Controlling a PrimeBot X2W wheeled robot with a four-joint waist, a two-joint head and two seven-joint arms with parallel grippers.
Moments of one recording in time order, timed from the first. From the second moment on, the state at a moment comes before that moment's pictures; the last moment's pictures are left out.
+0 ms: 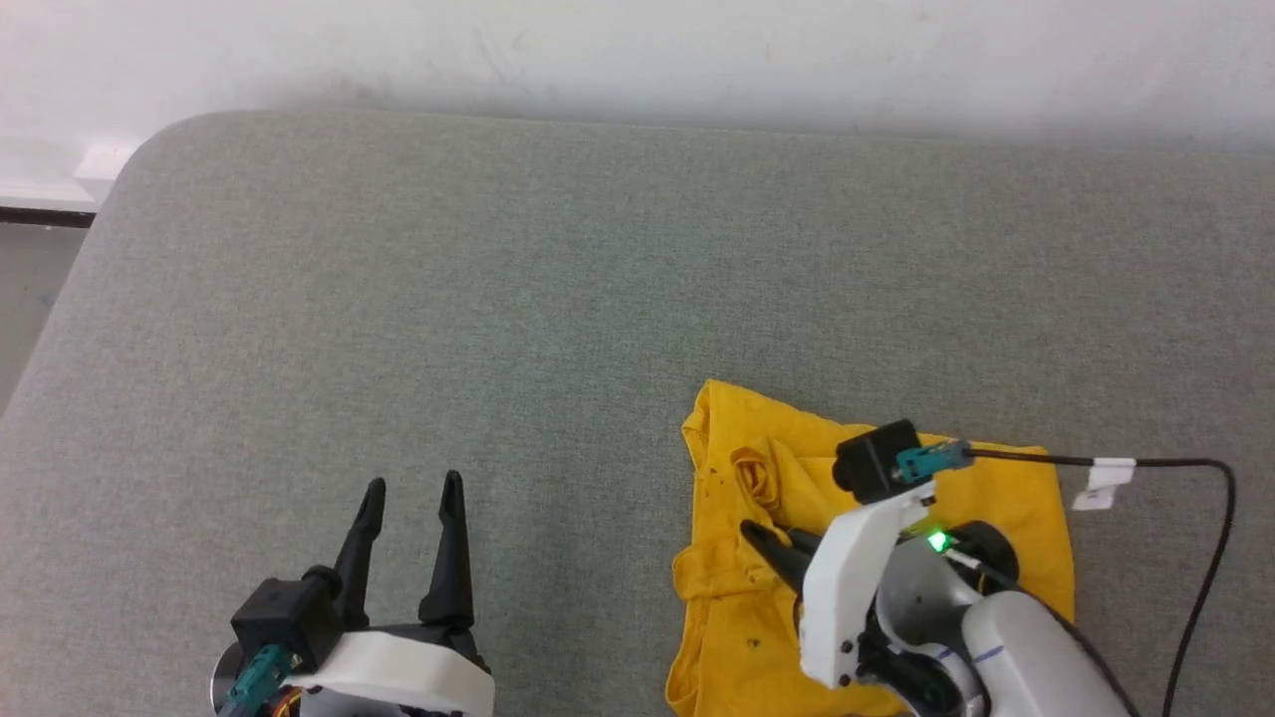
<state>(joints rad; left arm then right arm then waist) 0.04 0.21 -0.27 0.00 -0.47 0.18 -0.26 -0.20 -0.05 0.33 0.17 0.46 0.13 0.55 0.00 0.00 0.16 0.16</state>
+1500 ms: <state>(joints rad) 0.03 0.23 -0.25 -0.02 -0.44 0.16 -0.23 -0.08 -0.10 -0.06 0.22 0.40 0.13 0.44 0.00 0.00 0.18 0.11</state>
